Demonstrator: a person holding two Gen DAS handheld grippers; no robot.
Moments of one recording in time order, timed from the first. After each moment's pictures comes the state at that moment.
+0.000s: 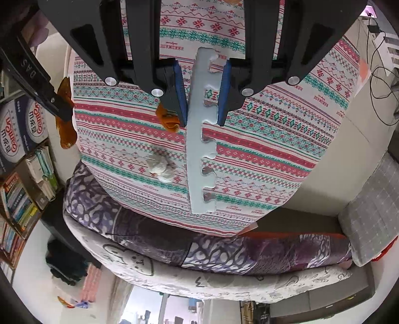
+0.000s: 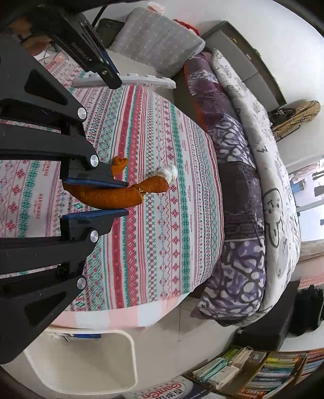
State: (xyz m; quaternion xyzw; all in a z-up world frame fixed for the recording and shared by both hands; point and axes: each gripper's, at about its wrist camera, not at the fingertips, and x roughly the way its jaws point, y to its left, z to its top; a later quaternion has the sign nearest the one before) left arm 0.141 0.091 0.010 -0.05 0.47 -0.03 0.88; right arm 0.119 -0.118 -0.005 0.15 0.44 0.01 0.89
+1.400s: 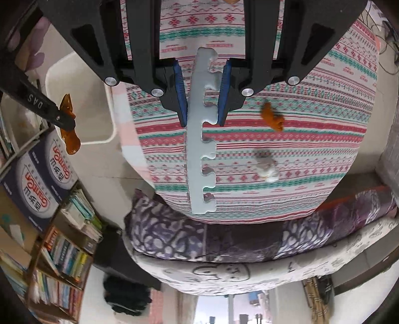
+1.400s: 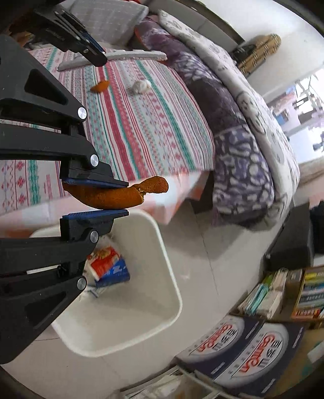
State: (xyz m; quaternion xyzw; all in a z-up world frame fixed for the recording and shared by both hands) left arm 0.112 -0.084 0.005 0.06 0.46 -0.15 0.87; right arm 0.054 -0.295 -0.033 0.24 0.45 -0.15 0.85
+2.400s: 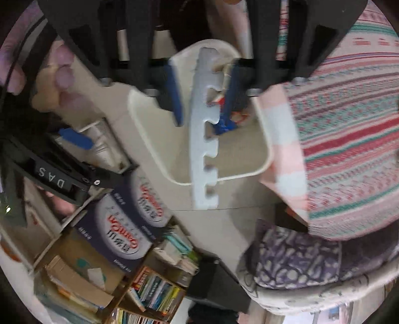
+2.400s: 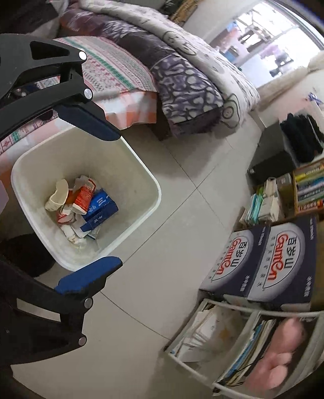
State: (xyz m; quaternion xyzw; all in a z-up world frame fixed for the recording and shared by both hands) left arm 0.060 -0.243 -0.036 0.01 0.50 -0.40 0.77; right arm -0.028 -0.423 -0.023 0.33 0.39 -0.32 0.80
